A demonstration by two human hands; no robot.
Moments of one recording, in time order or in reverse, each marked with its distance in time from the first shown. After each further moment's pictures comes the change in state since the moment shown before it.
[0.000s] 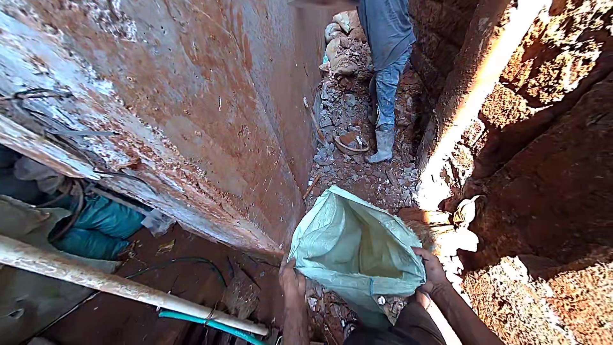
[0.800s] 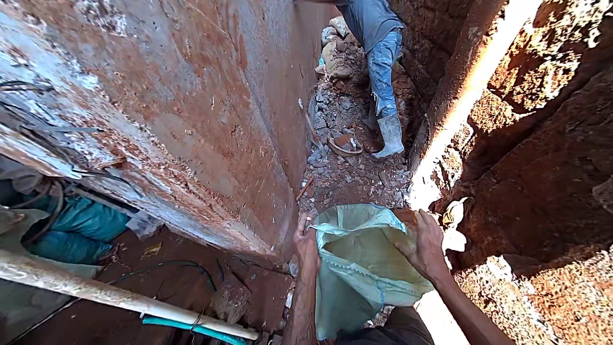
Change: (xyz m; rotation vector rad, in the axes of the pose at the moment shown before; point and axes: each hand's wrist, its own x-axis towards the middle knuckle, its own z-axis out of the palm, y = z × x) left_hand -0.046 0.031 0.102 0.235 -0.398 0.236; right_hand 0.004 -0.060 0.029 -1.727 0.133 -0.947
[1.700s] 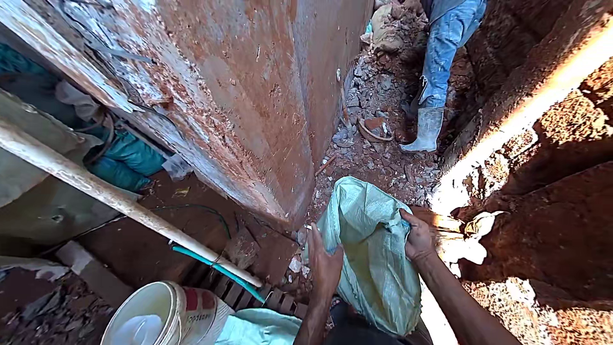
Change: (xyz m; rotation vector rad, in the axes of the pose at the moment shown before) left_hand -0.082 -0.022 -0.056 0.775 0.050 0.061; right_hand 0.030 -0.095 0.042 1.611 -0.169 0.823
